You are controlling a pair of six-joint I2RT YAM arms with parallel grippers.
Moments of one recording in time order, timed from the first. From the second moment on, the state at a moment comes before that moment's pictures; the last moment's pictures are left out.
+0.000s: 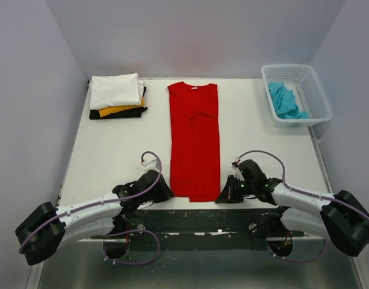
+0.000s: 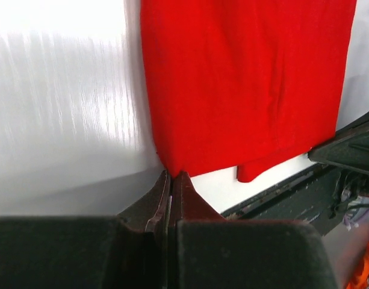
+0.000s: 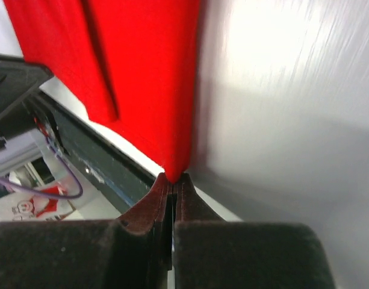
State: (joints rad) left arm -0.91 0.94 0.24 -0.08 -0.06 -1.04; right arm 0.64 1.14 0.25 -0.02 -0.46 0.89
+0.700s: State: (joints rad) left arm -1.01 0.79 0.33 -0.18 -0.10 -1.07; right arm 0.74 0.82 0.31 -0.19 -0.23 0.96
